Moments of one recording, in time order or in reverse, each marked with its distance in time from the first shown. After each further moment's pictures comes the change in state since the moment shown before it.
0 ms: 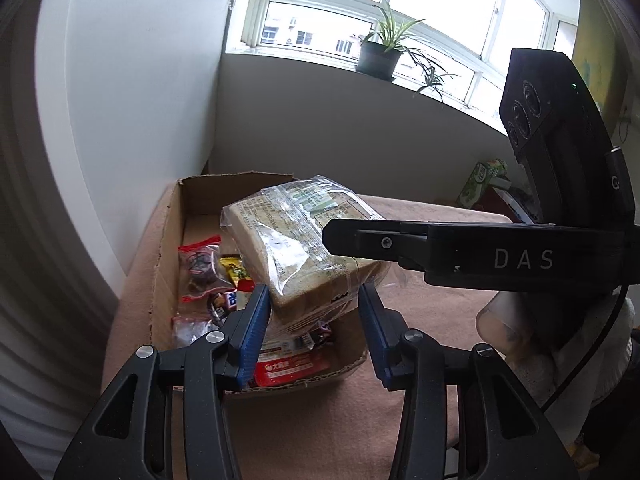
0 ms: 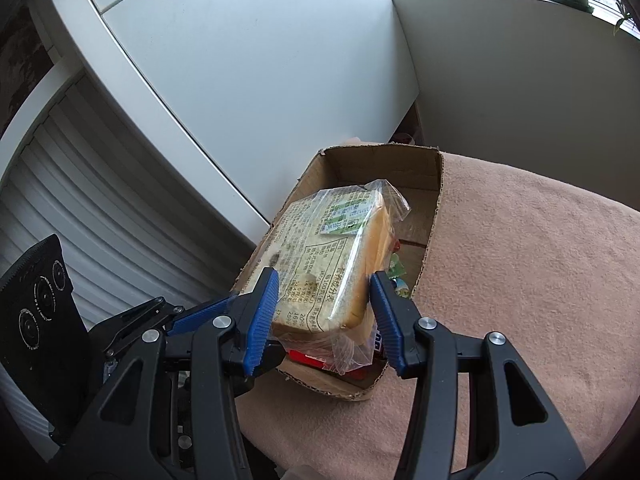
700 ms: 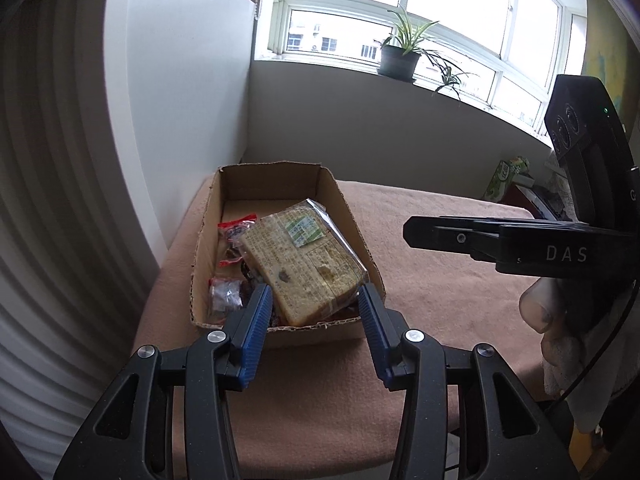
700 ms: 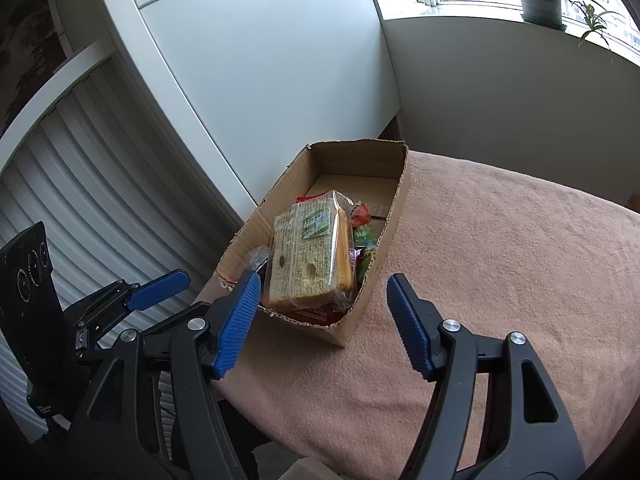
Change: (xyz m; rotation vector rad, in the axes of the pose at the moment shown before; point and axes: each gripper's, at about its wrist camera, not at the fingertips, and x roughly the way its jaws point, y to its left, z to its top) left arm -0.037 -0.009 -0.033 -0.008 -0.031 0.122; right arm -0.057 0.005 -0.053 -0.043 -0.090 -0.071
